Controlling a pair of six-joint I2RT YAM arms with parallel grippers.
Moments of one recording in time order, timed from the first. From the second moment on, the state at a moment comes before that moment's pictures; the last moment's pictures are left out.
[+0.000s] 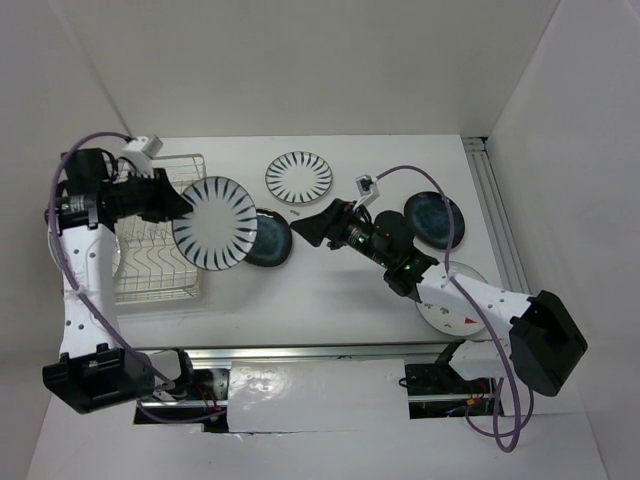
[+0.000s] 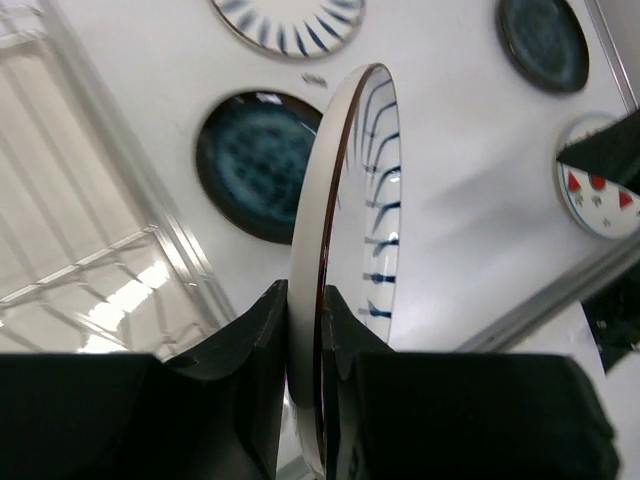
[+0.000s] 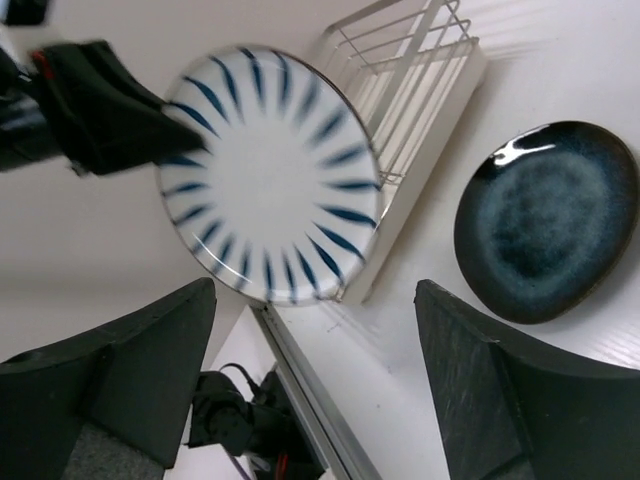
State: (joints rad) left arm 0.27 1.21 1.39 -0.98 0.75 0.18; right arm 0.74 1.26 0.73 0.56 -0.16 0.87
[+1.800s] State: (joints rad) left arm 0.91 1.34 1.49 -0.87 0.48 0.67; right arm 0.75 1.46 0.71 0.31 -0.06 0.72
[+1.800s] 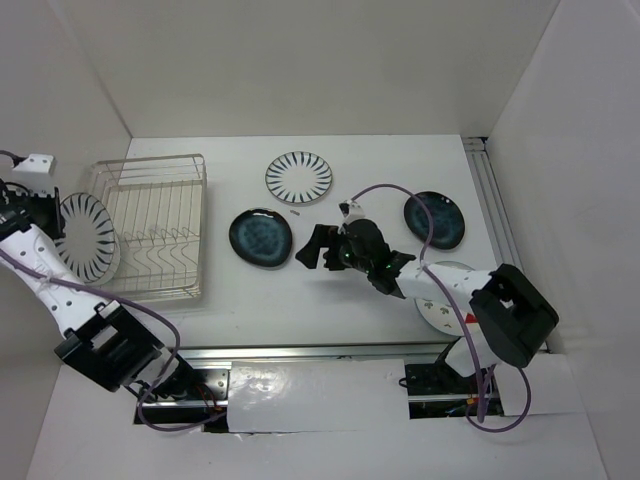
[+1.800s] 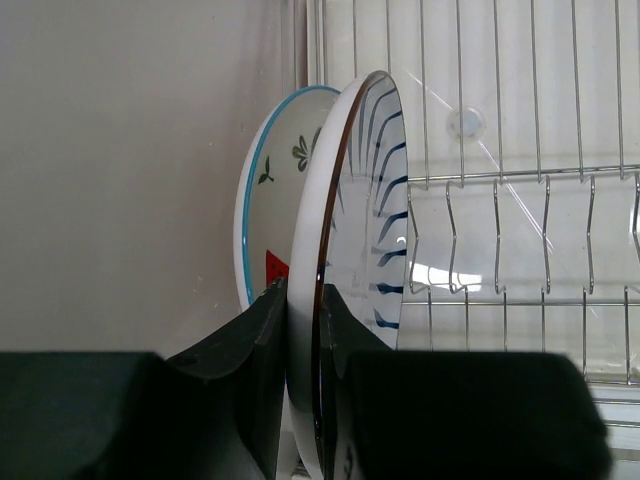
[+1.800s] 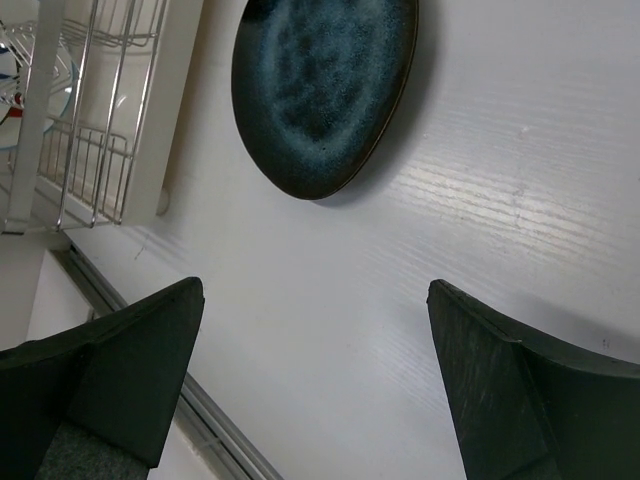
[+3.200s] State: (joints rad) left arm 0.76 1.23 1.32 -0.63 0.26 0.62; right arm 0.76 1.77 0.88 0.34 -0.08 0.71
